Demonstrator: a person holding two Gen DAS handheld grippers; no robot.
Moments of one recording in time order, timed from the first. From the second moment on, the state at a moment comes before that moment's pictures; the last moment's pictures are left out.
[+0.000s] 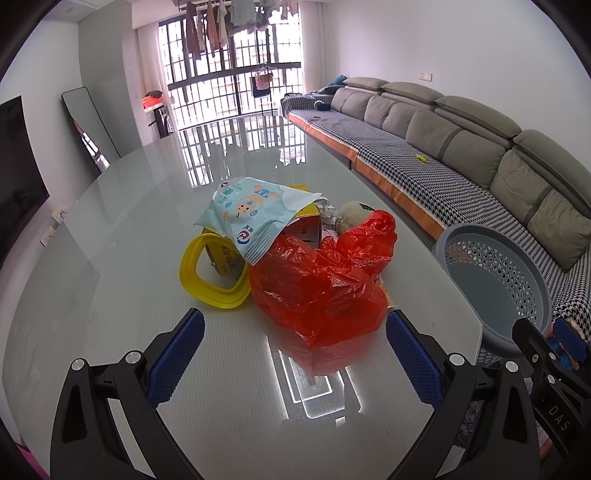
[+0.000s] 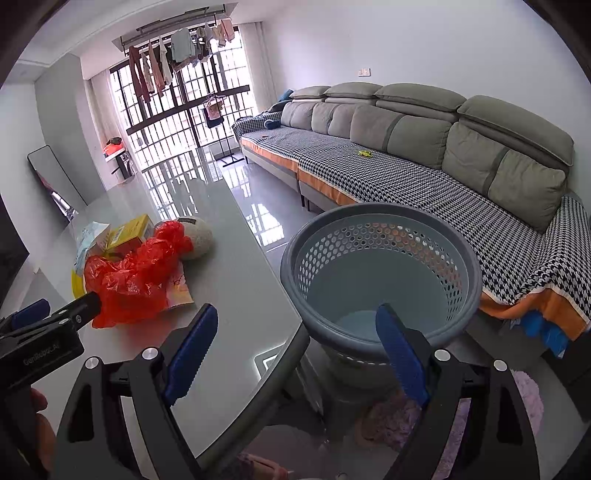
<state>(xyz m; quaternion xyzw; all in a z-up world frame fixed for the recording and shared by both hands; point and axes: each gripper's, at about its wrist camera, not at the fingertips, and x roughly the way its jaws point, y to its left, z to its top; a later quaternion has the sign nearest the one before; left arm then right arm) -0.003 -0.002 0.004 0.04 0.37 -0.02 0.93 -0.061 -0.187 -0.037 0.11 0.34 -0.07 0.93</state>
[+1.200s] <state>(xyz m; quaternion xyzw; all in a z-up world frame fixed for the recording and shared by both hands) -0.001 0.024 -0.011 0.03 0.37 -0.01 0.93 -0.051 -0.177 -0.039 0.10 0.34 -0.06 0.93</state>
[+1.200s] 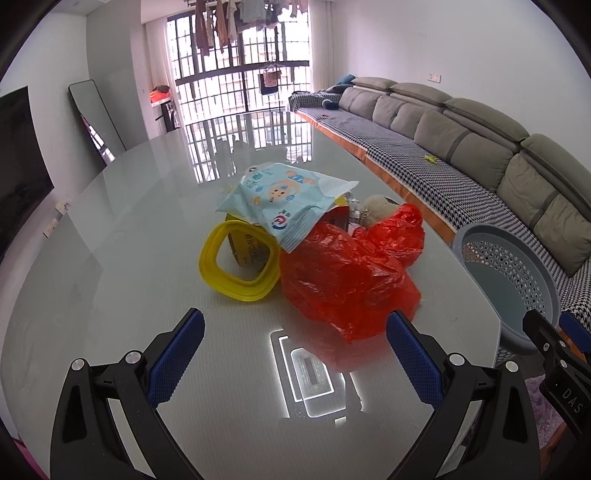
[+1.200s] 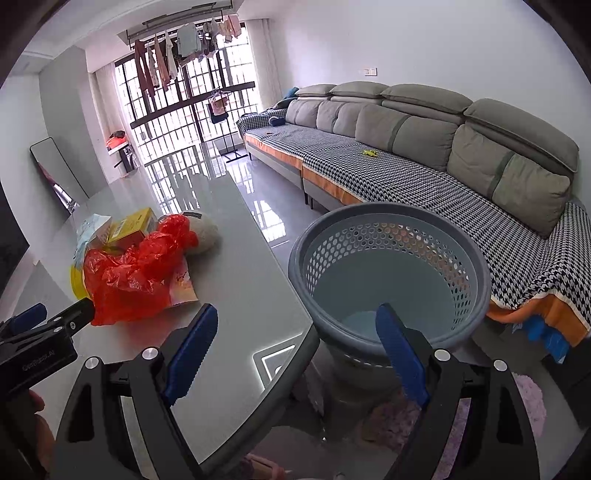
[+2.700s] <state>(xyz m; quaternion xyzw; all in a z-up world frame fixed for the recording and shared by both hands) 0.019 0.139 -0.018 -0.04 0.37 0.08 0.93 0.047 -0.026 -0.049 -0.04 0.37 0.11 0.92</state>
